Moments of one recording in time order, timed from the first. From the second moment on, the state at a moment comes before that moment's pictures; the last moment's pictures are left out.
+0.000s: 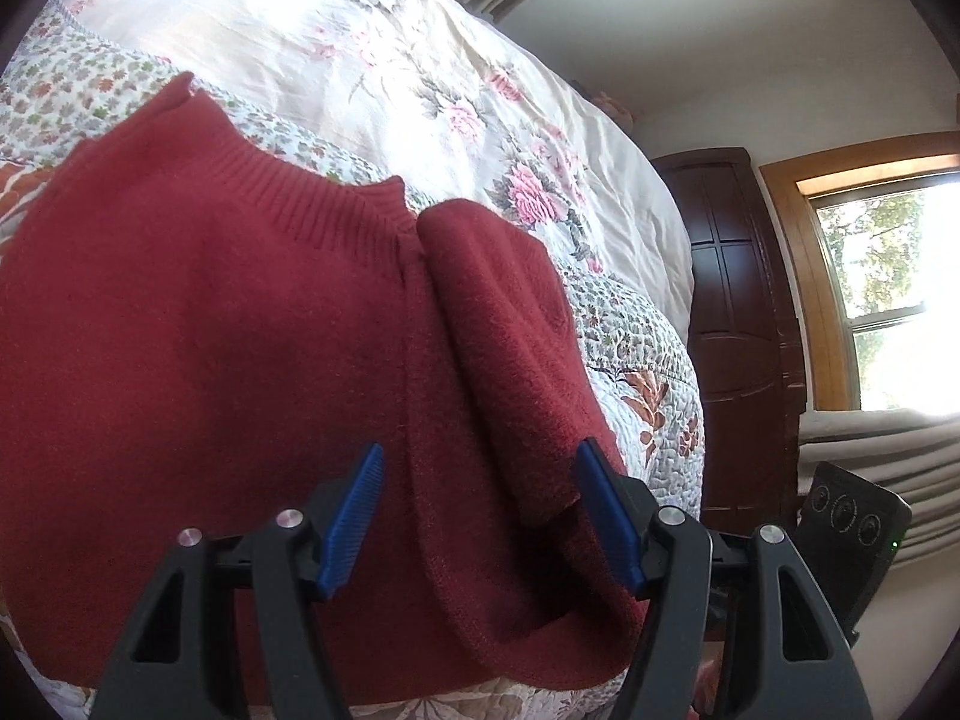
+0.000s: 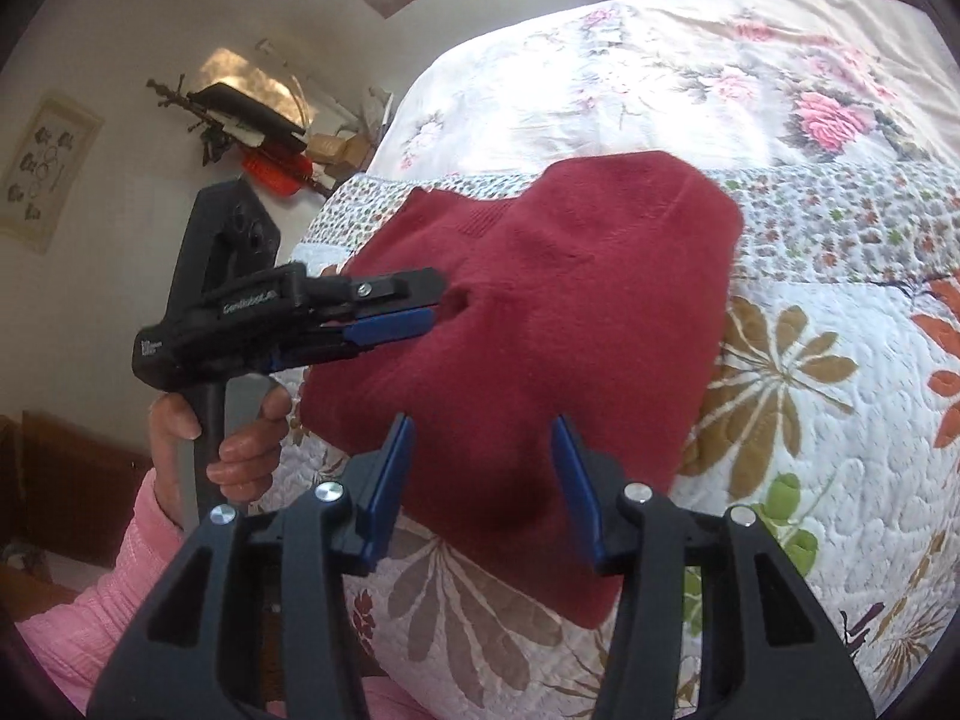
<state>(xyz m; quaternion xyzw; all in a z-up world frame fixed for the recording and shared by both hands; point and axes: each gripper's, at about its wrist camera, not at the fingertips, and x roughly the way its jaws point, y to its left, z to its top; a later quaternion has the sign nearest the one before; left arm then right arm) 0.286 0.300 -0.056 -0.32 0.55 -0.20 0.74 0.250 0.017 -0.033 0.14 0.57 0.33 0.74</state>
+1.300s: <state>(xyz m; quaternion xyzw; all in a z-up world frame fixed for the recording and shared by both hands) 0.289 0.279 -0.038 -0.30 0.52 -0.21 0.77 0.218 -0.078 -0.071 0.17 0.60 0.22 0.75</state>
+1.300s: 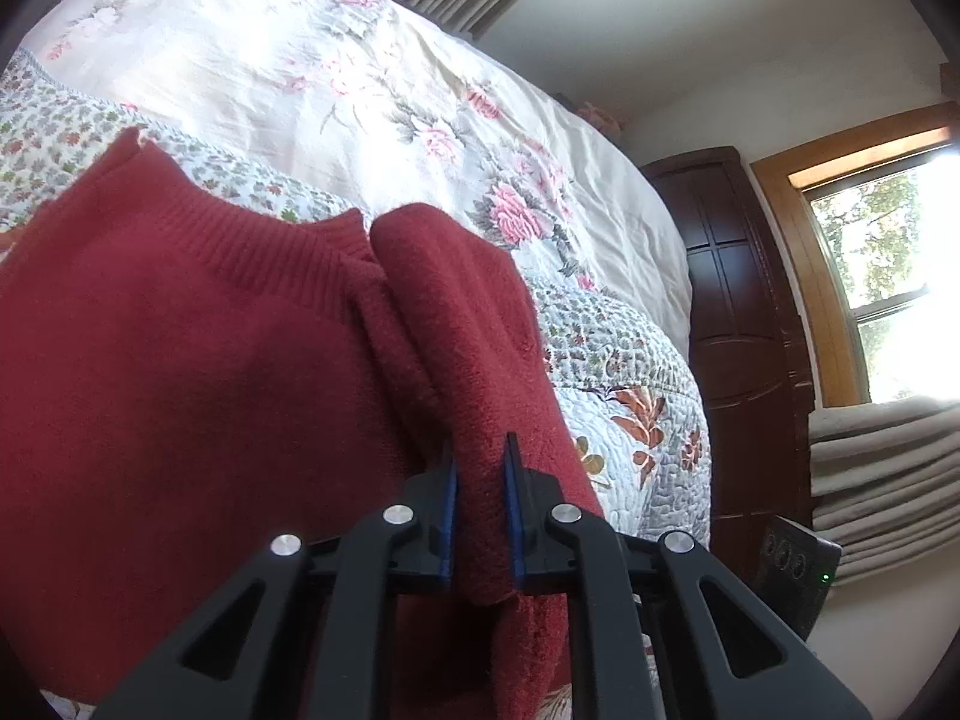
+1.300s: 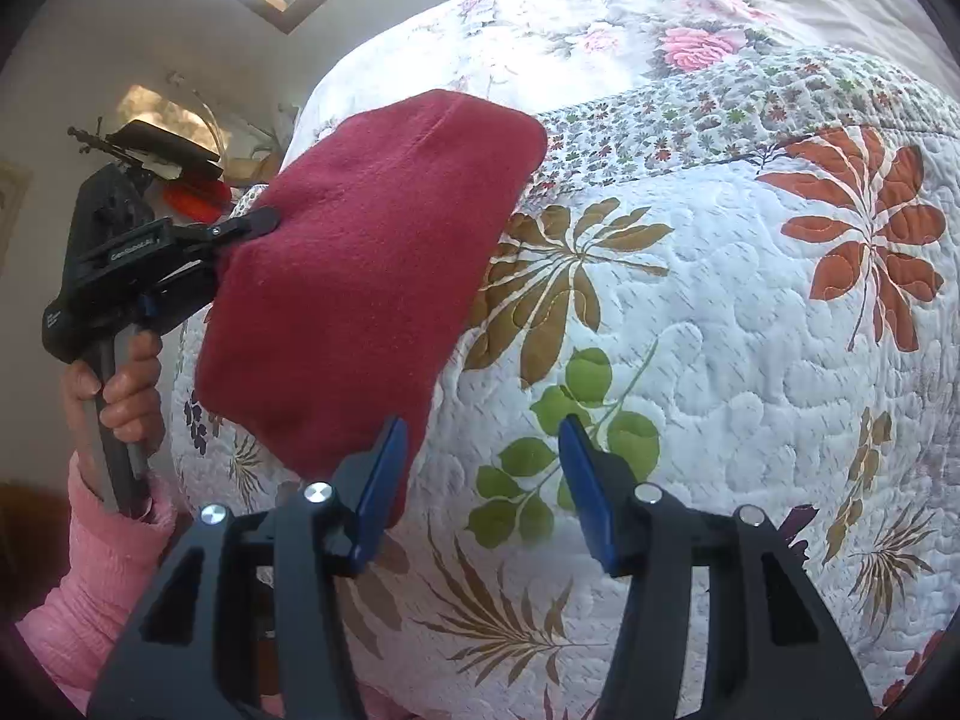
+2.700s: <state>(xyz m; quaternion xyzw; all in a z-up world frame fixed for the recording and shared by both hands) 0.249 0.433 -0.045 -0.20 0.52 -0.07 0.82 0.219 0.041 -0.049 0.13 0.60 0.32 0.72</state>
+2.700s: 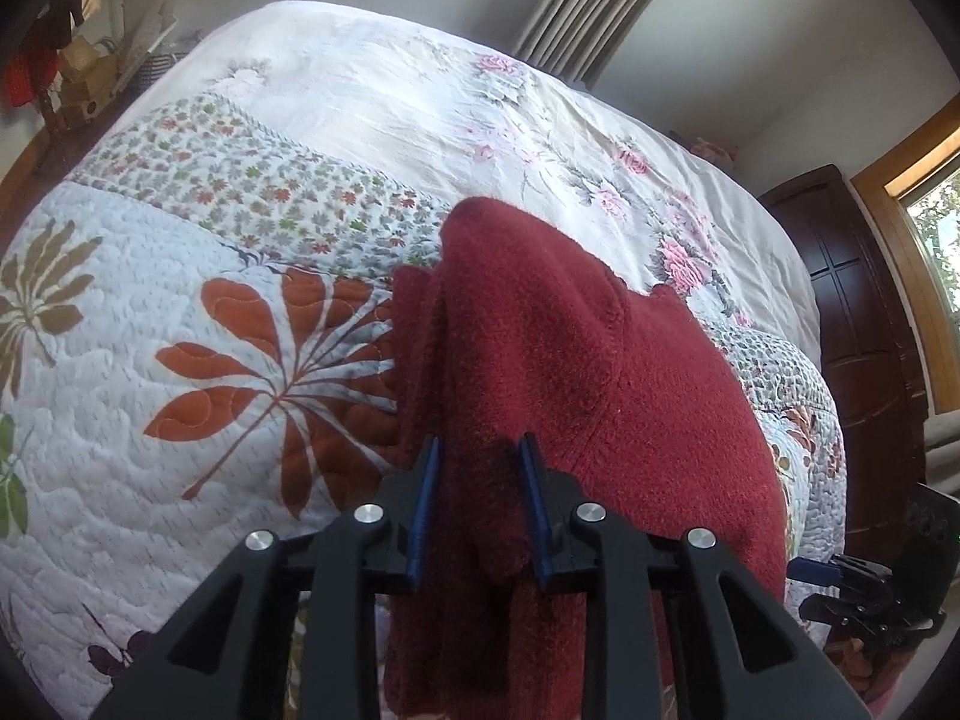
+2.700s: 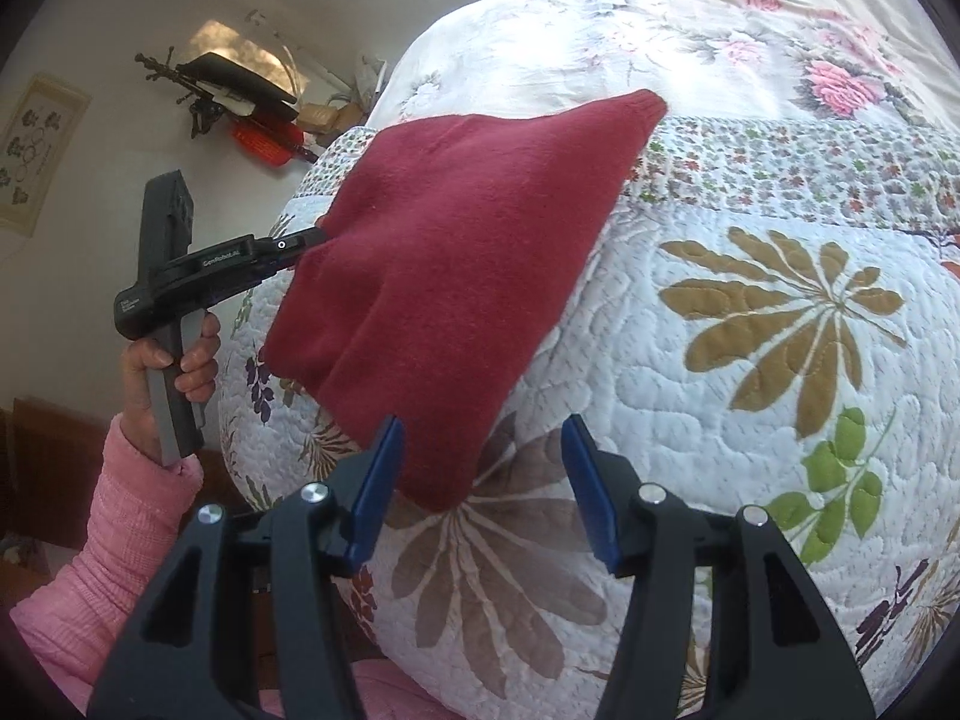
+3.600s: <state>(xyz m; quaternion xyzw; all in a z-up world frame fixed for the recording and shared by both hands) 0.151 0.452 -0.032 -0.24 0.51 -0.13 0.82 0.202 0.056 -0.049 0.14 0.60 0.33 0.72</state>
